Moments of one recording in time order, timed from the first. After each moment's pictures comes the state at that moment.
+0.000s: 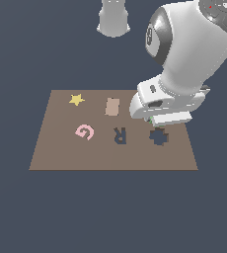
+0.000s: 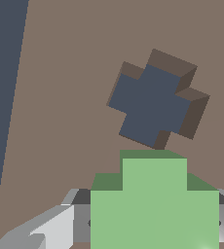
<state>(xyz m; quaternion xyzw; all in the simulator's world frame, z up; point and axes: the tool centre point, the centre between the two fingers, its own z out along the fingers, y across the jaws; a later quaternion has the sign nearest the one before) -0.018 0.149 0.035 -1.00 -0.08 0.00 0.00</state>
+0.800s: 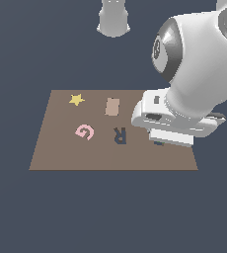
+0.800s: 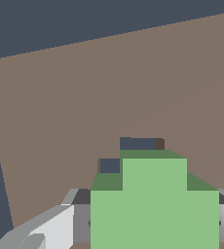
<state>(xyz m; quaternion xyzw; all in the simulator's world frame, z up) 0.039 0.150 0.040 -1.00 0.10 0.00 0.00</state>
